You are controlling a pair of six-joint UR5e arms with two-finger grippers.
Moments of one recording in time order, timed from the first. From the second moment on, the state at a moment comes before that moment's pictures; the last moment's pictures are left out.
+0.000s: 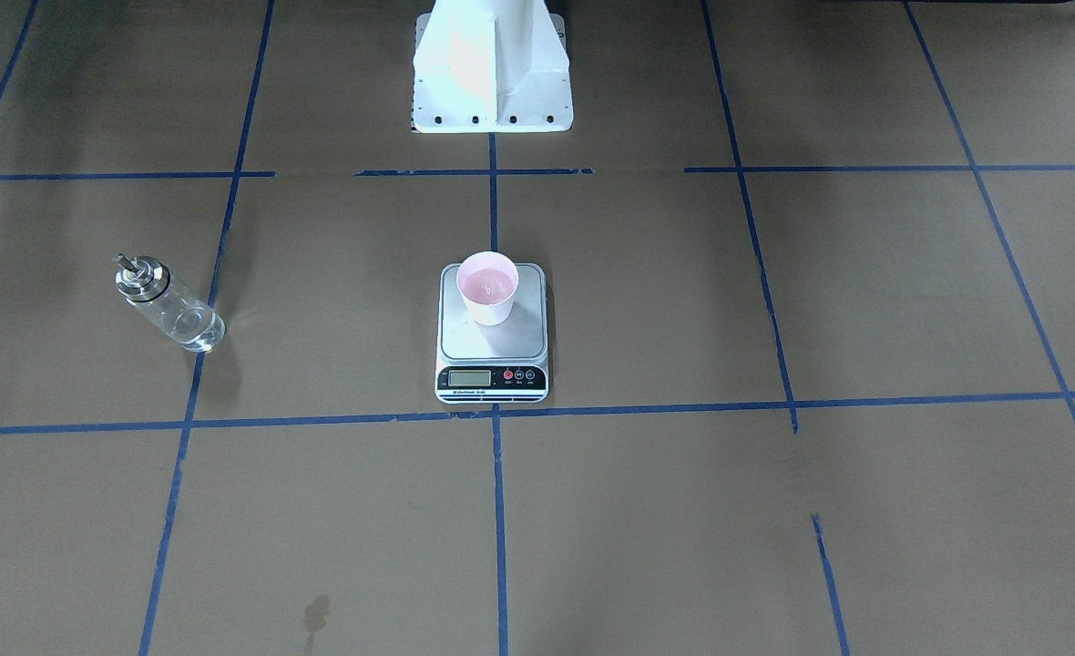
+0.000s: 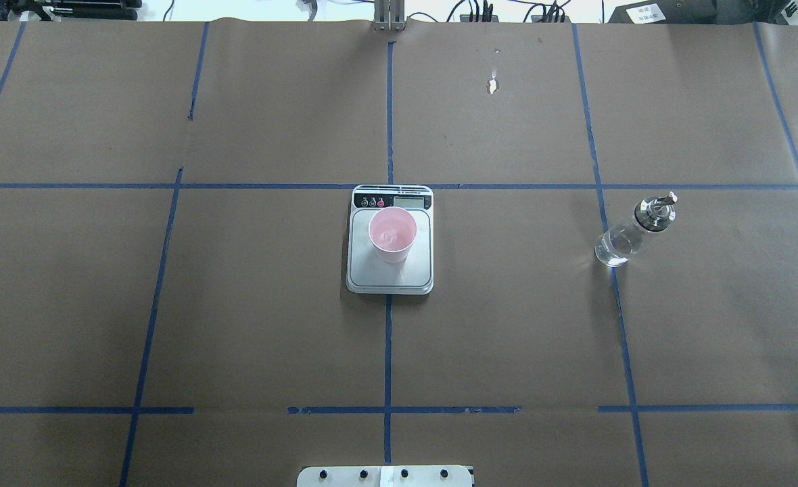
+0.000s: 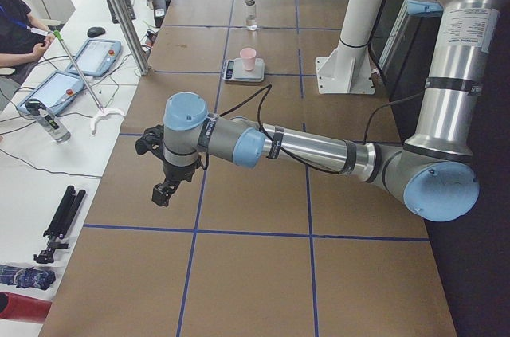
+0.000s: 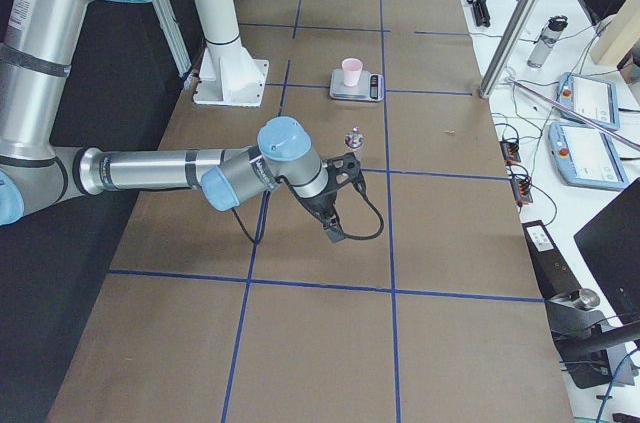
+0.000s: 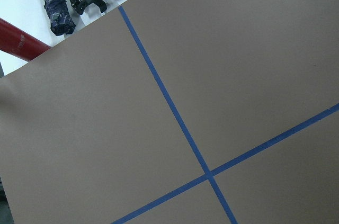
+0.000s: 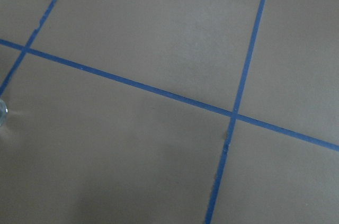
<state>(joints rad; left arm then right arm) -1.61 -1.70 -1.63 -1.72 -2.26 0.31 1.54 -1.92 1.97 -1.16 2.30 0.02</state>
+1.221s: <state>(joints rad) -1.69 -1.61 -1.43 -1.62 -2.36 0.48 1.63 -1.79 1.95 -1.72 2.31 -0.15</state>
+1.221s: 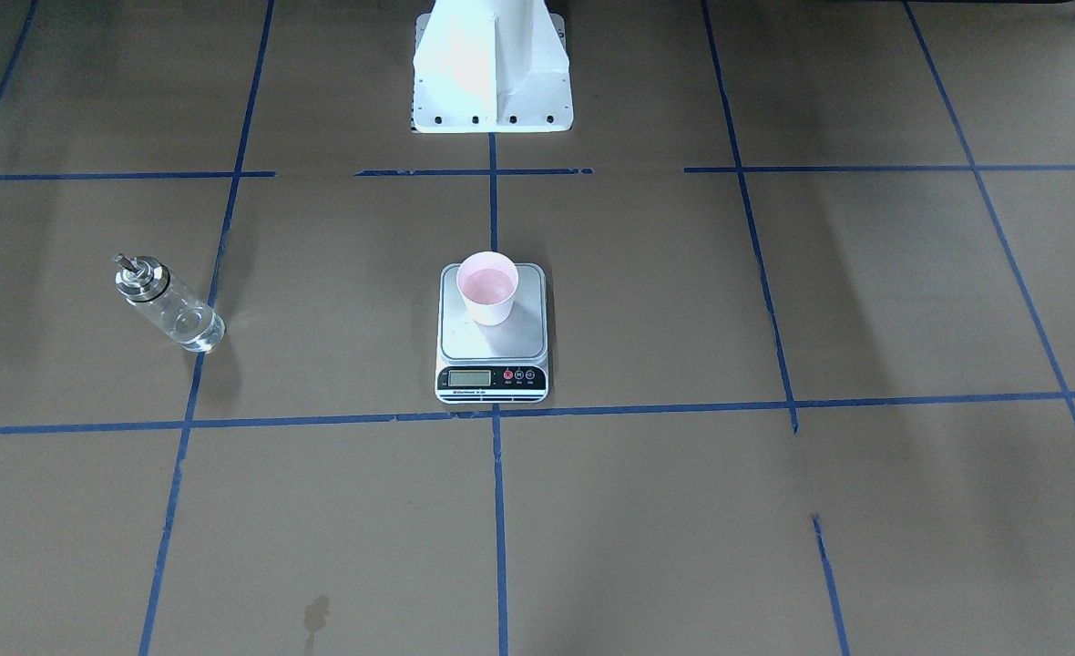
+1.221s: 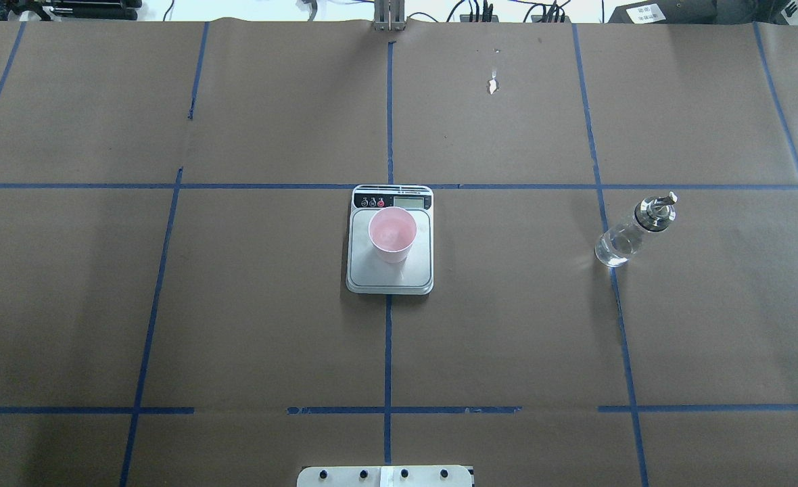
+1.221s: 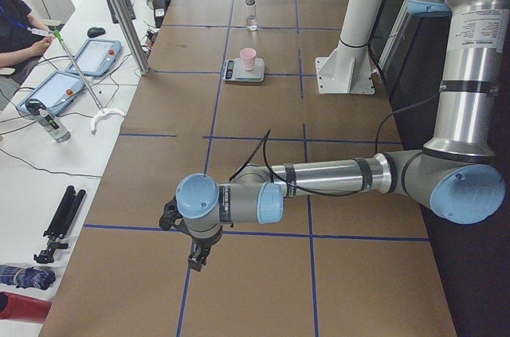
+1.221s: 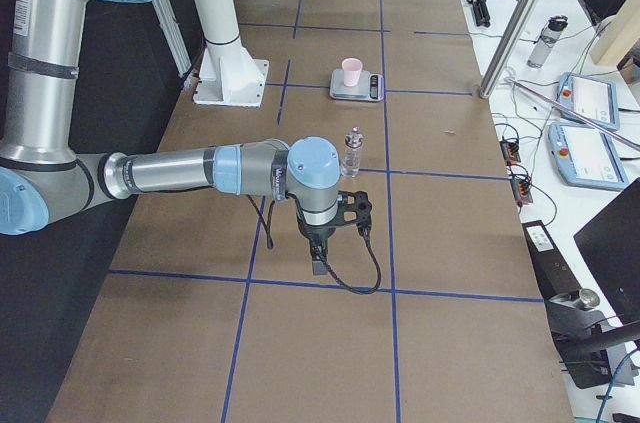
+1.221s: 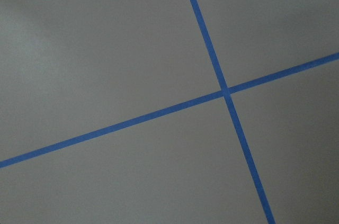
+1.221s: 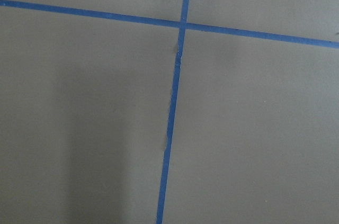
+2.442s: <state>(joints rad) -1.70 -1.62 -1.41 -1.58 -2.36 0.41 1.62 -1.56 1.65 -1.66 2.38 -0.05</state>
